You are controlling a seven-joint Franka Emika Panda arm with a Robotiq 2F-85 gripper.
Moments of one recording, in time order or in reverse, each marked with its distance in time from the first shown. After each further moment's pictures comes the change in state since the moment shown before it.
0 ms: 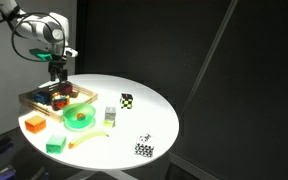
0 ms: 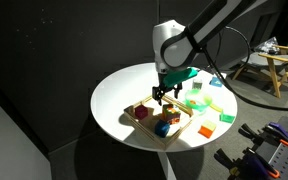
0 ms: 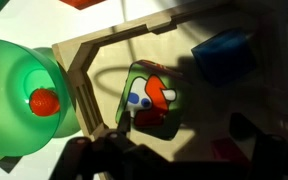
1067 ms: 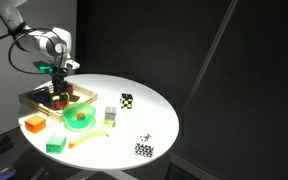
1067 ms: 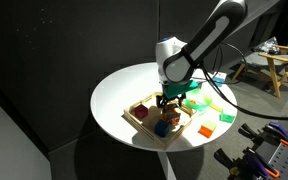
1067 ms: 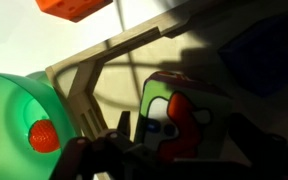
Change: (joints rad) arm 0.013 0.101 -0.044 -0.008 0.000 0.066 0.110
